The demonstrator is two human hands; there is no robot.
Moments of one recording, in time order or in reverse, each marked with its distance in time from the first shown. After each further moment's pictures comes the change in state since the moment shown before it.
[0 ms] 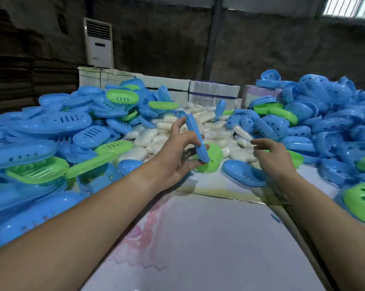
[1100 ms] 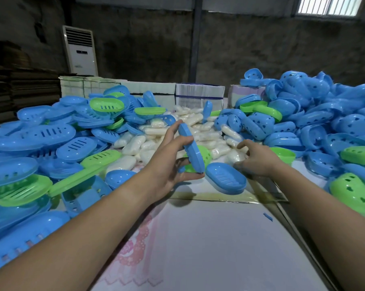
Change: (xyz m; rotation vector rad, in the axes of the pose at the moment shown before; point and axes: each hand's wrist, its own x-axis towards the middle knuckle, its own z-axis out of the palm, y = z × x) left_hand 0.005 -0.005 0.000 0.026 -0.050 -0.073; right_hand 0.019 0.001 -0.007 -0.515 -0.286 -0.063
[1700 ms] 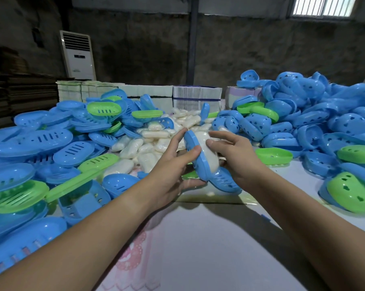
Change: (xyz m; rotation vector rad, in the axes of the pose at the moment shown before) left_hand -0.004 -0.014 0.005 0.064 -0.081 0.070; right_hand -0.049 -0.077 0.004 1.252 -0.009 -0.059
